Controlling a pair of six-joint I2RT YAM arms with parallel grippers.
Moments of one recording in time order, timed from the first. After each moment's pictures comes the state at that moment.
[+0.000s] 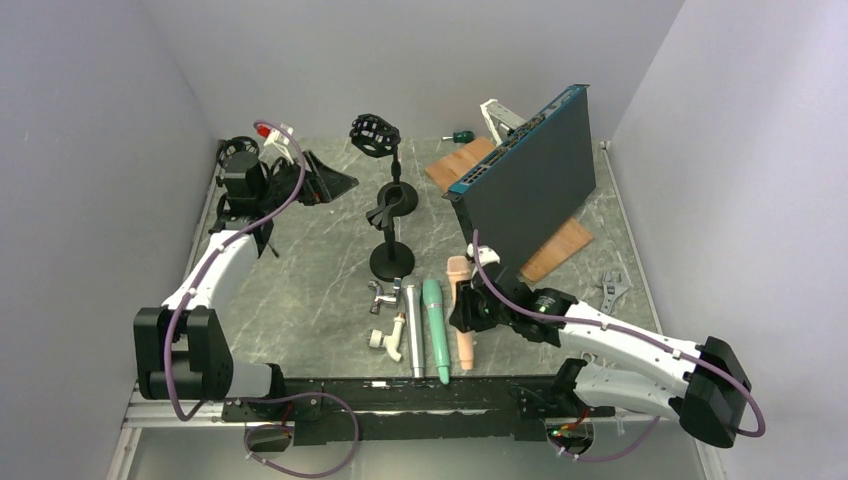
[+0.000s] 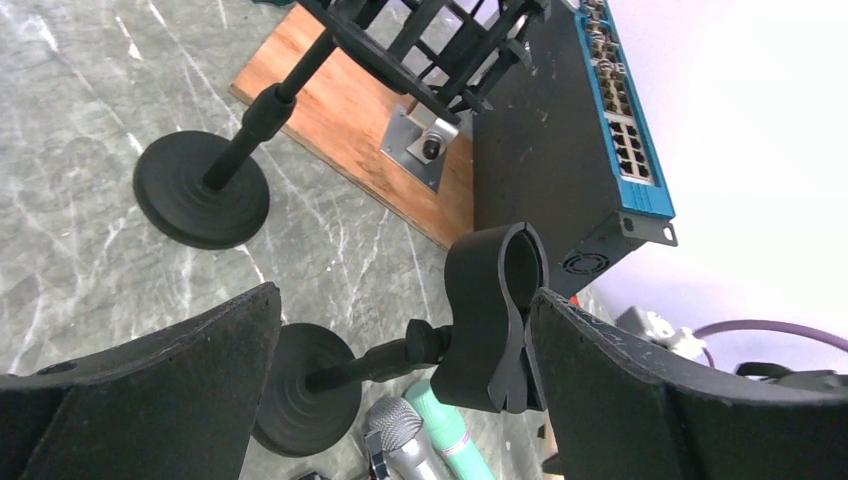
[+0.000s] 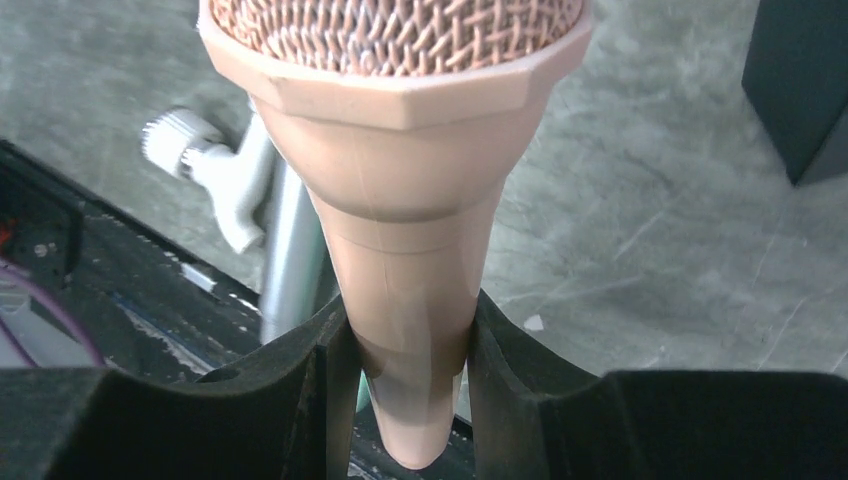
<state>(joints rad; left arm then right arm) -0.02 1.34 0.96 0.21 0.79 -0.58 0.93 1.01 0.65 -0.44 0.07 0.61</state>
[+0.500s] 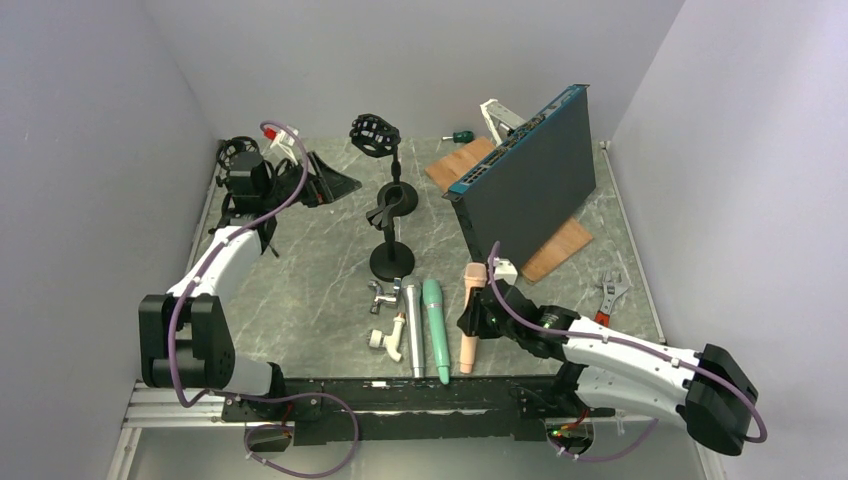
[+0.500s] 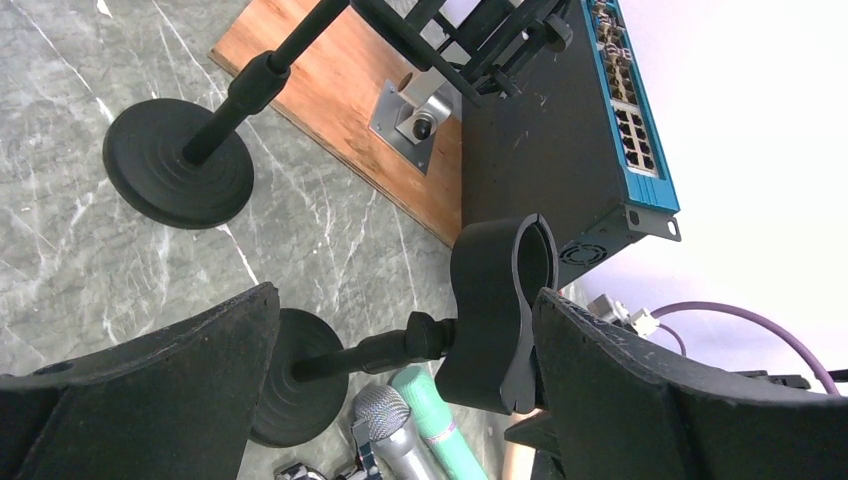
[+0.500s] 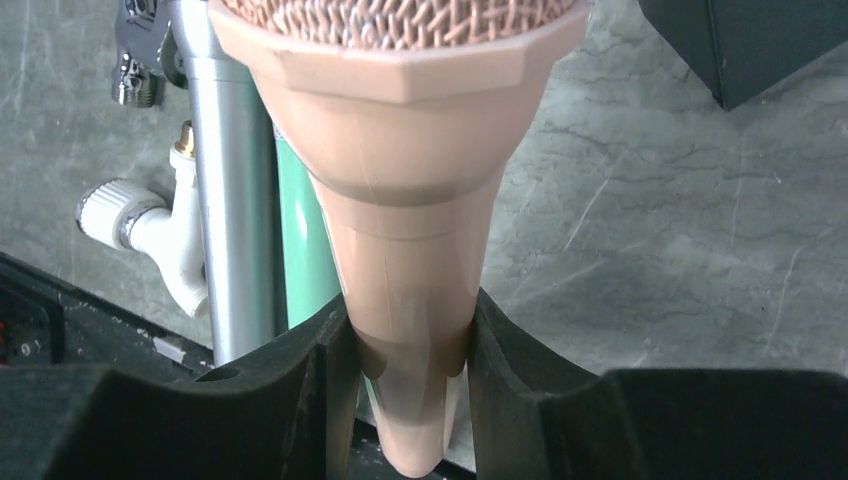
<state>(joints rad) -0.03 1.41 0.96 0.24 0.84 -0.63 0.94 0.92 0.43 -0.31 0.20 0.82</state>
